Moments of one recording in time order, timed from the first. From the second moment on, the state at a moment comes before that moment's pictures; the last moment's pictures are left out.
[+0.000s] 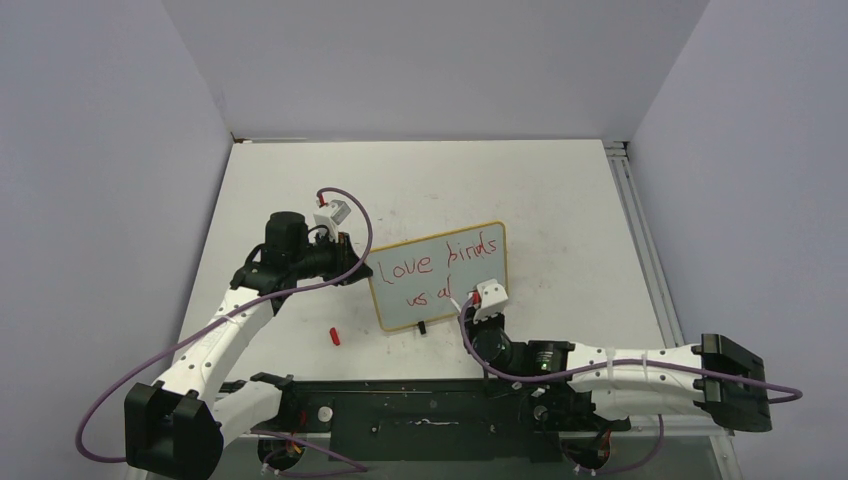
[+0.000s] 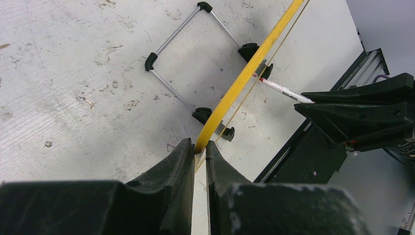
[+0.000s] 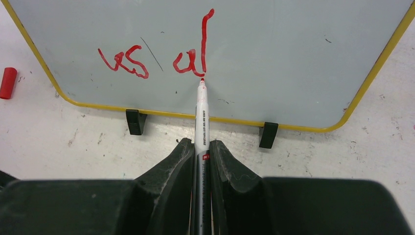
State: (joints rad) left arm -0.27 1.06 0.76 -0.35 0.60 -0.24; right arm 1.31 1.00 0.41 0.00 0.78 0.54
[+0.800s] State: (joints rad) left arm -0.27 1.06 0.76 -0.35 0.60 -0.24; right arm 1.28 0.95 0.44 -0.01 0.85 0.41
